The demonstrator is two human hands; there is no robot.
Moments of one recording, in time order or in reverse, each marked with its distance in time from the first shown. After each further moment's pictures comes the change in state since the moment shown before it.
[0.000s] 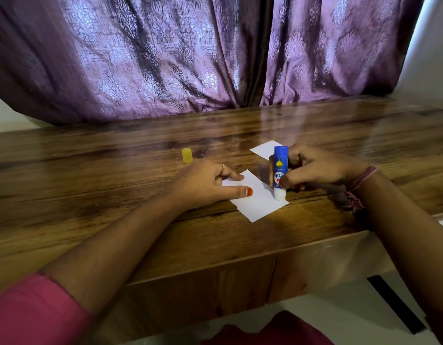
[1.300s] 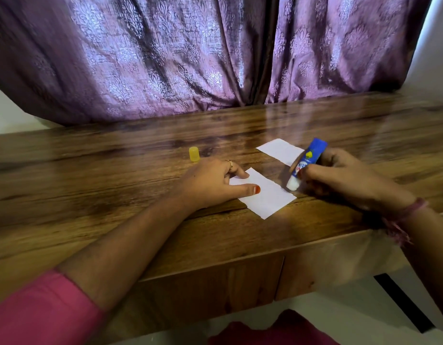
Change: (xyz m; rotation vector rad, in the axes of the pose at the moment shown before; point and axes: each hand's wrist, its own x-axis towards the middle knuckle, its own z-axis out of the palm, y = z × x) left_hand 0.004 -0.001 -0.004 0.056 0.037 0.022; right_hand -0.026 -0.002 0.020 0.153 0.403 0.011
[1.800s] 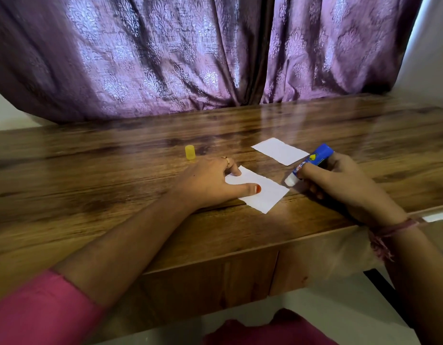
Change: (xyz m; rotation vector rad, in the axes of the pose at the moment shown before) left_hand -0.002 0.008 0.004 0.078 0.041 -0.060; right_hand -0.019 -0.005 0.013 0.035 0.310 0.145
